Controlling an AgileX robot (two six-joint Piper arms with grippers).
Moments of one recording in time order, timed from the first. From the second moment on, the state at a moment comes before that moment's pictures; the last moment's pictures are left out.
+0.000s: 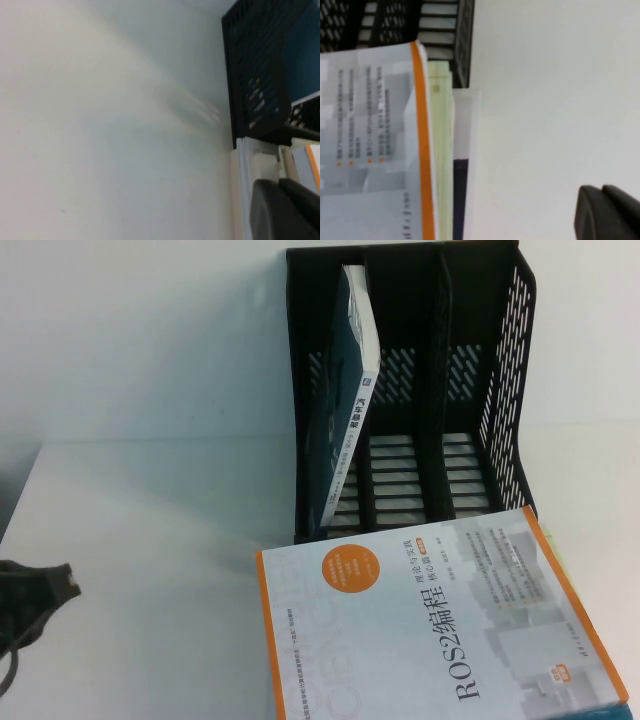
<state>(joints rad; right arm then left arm) 0.20 0.91 -0.75 -0.05 0.77 0.16 -0.09 0.80 -0.61 -0.39 0.53 -0.17</state>
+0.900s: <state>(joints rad) 0.22 1.43 -0.87 0.42 0.75 -0.31 0.26 1.15 -0.68 -1.05 0.90 0.48</state>
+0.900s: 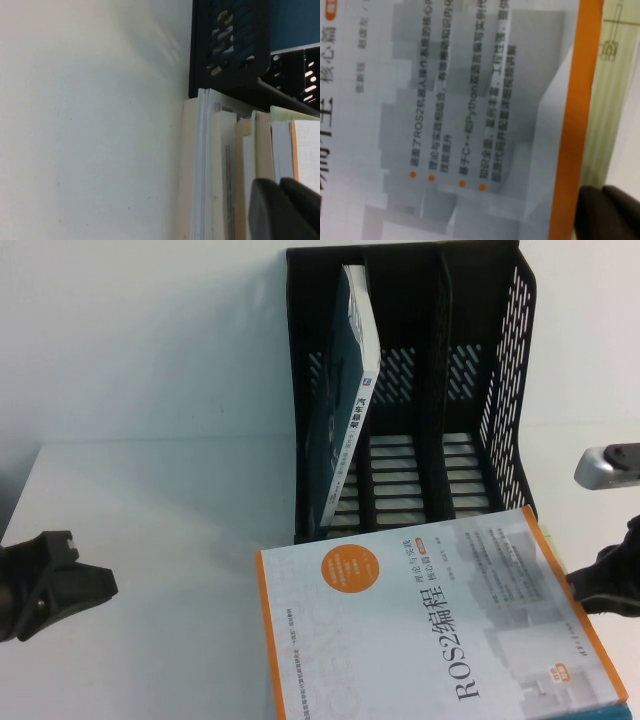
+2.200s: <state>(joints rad) 0.21 1.42 -0.88 0.74 0.87 -0.47 0.15 1.36 -0.68 -1.12 1.05 0.48</state>
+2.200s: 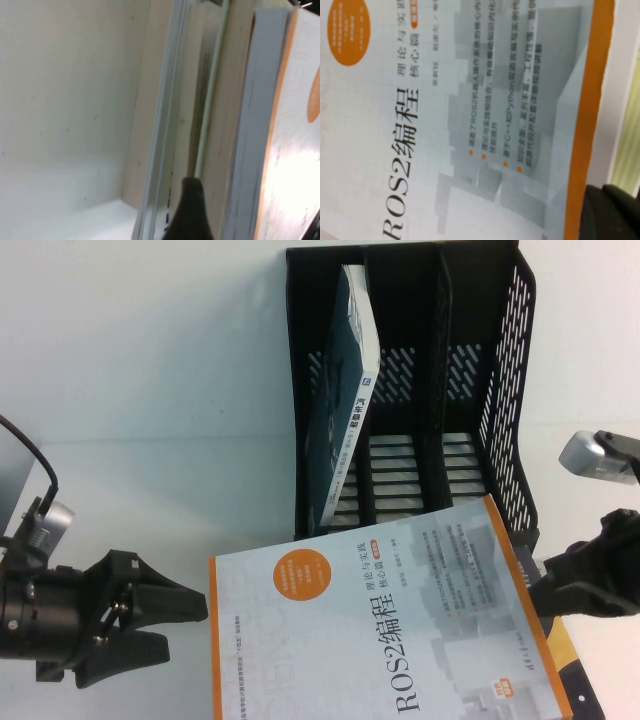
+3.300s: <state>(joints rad) 0.23 1.48 -0.89 0.71 0.87 -0.35 0.15 1.36 -0.76 -1.12 1.07 0.49</state>
